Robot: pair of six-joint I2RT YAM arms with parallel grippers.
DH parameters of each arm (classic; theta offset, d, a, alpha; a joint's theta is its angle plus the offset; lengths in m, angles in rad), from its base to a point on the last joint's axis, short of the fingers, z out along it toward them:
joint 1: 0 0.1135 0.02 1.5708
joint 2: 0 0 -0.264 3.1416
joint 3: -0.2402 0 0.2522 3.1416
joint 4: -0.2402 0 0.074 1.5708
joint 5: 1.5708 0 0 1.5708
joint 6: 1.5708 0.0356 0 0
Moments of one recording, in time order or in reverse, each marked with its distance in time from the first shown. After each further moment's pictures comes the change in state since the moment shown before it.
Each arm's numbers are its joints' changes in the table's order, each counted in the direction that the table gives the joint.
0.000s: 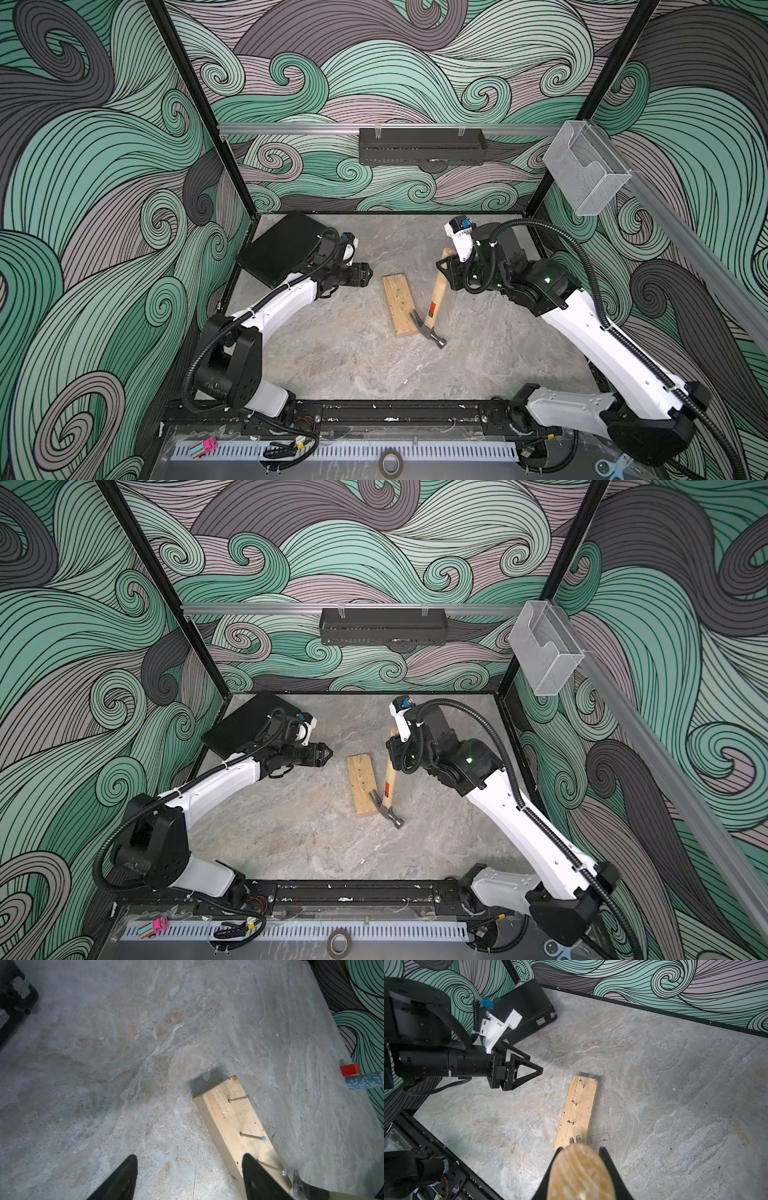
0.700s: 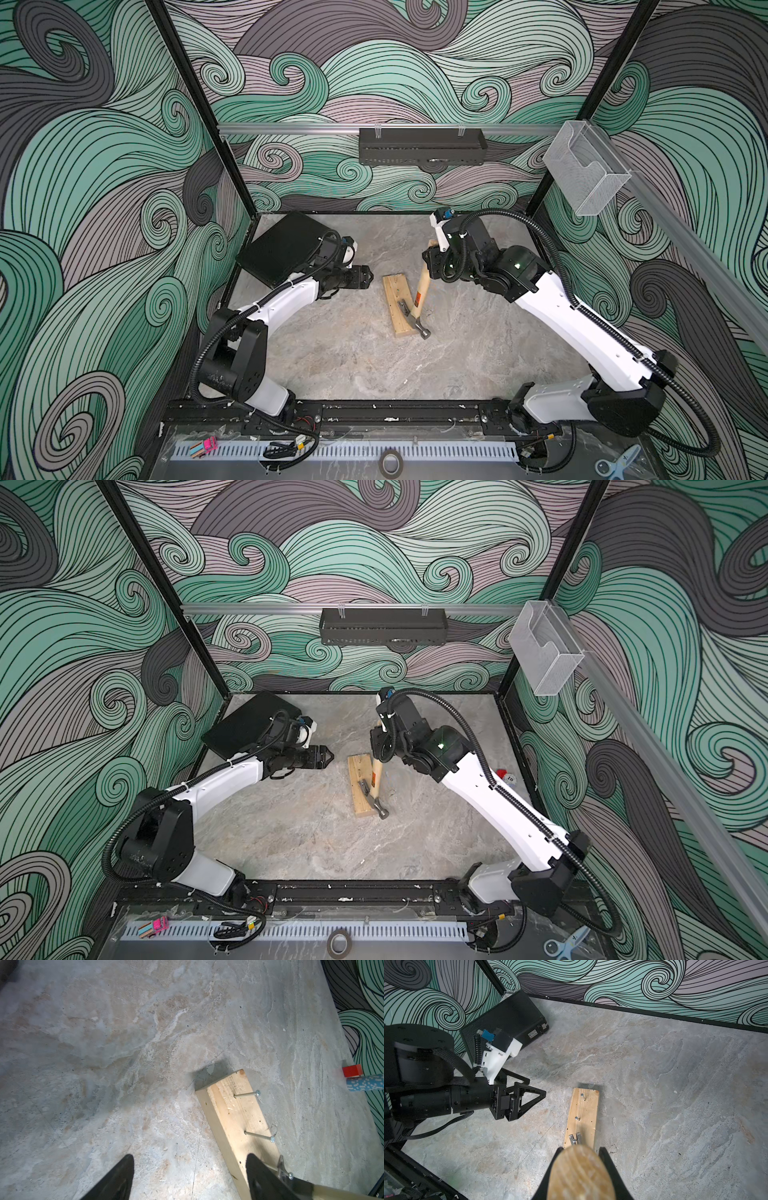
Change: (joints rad) left arm 0.010 -0.015 0.023 0.020 0.021 -0.012; right arm 0.084 -0.151 -0.131 0.000 0.144 0.123
